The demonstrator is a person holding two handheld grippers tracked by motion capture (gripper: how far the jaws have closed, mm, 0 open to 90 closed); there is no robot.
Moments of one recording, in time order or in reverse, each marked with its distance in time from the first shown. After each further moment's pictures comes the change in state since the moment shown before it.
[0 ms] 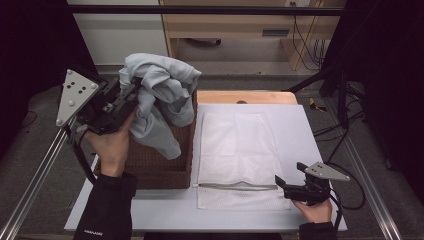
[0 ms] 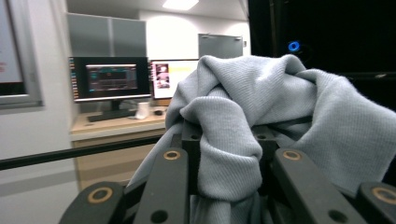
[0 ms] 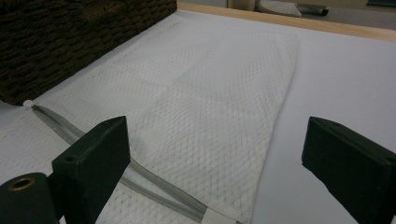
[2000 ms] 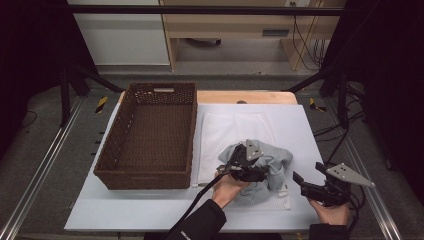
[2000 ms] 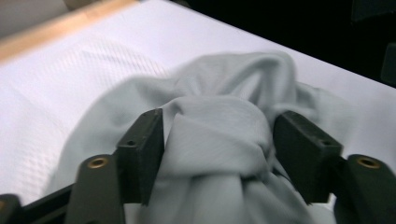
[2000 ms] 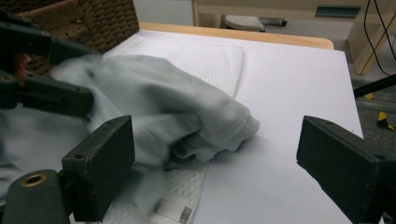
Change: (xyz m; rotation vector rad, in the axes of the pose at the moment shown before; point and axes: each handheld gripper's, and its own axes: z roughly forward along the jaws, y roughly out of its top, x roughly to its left) left arm -0.200 -0.237 0.122 0.724 -0.463 0.023; right arm -0.025 -0.002 -0.032 -0.064 -0.114 0.056
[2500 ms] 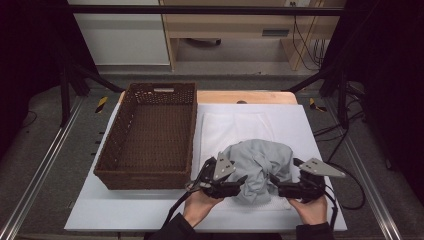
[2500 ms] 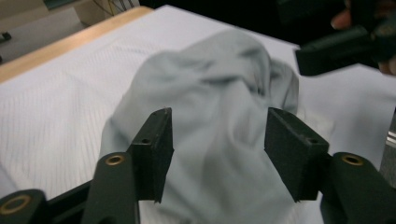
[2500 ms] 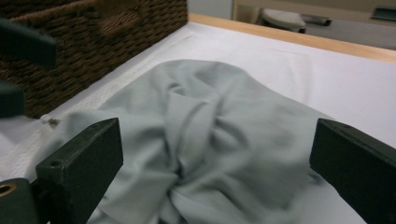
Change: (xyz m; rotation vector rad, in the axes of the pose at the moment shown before) left arm -0.001 -0.041 -0.085 -0.046 0.047 0.064; right arm 0.048 0.018 0.030 0.048 0.122 -0.088
